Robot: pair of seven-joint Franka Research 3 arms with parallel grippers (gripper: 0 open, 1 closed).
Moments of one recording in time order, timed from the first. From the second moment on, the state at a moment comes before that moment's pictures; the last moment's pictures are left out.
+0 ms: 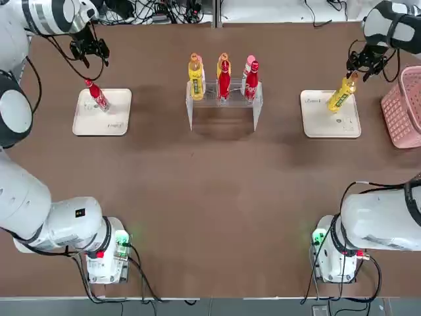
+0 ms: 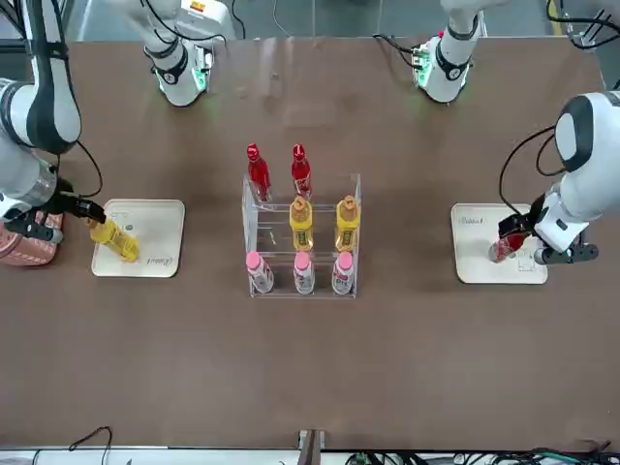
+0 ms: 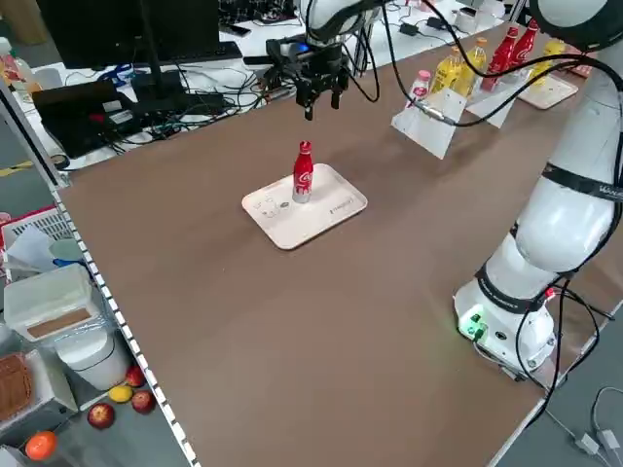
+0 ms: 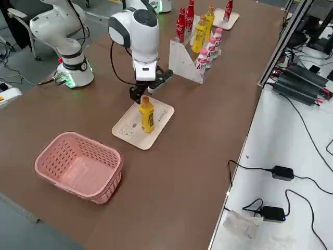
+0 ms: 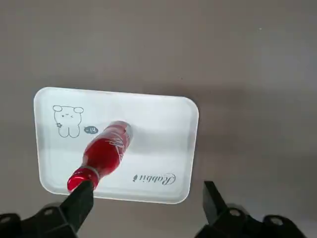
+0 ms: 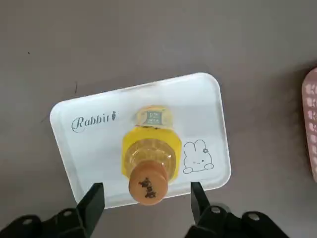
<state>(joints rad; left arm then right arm) 0.19 0.15 -0.14 -1.97 0.03 2.07 -0.02 -0.21 0.05 -0.01 -2.14 -0.01 2.13 -0.01</state>
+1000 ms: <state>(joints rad) 0.27 0.17 -0.14 -2.05 0.11 2.16 0.00 -0.21 0.06 -0.01 -2.14 -0.01 2.15 -0.01</state>
